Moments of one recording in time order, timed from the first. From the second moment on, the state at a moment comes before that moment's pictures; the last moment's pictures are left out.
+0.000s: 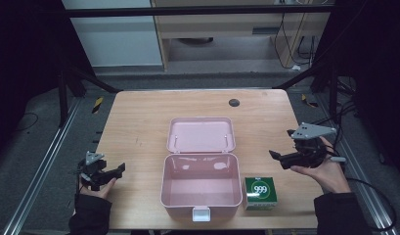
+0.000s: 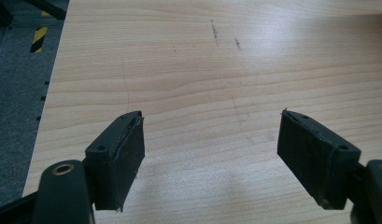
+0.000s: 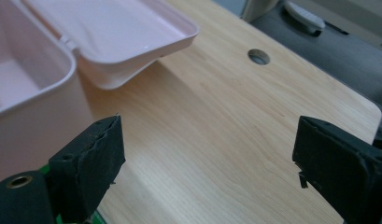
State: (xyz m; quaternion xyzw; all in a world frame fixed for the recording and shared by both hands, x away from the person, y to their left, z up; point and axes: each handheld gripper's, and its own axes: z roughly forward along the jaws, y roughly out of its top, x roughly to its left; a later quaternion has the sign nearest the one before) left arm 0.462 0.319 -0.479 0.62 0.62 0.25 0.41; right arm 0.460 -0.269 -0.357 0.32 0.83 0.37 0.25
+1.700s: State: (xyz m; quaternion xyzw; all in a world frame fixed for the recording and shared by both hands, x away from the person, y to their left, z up) left arm 0.465 0.315 -0.484 0.64 0.61 0.25 0.39; right arm 0.433 -0.206 -0.399 0.09 0.97 0.20 0.07
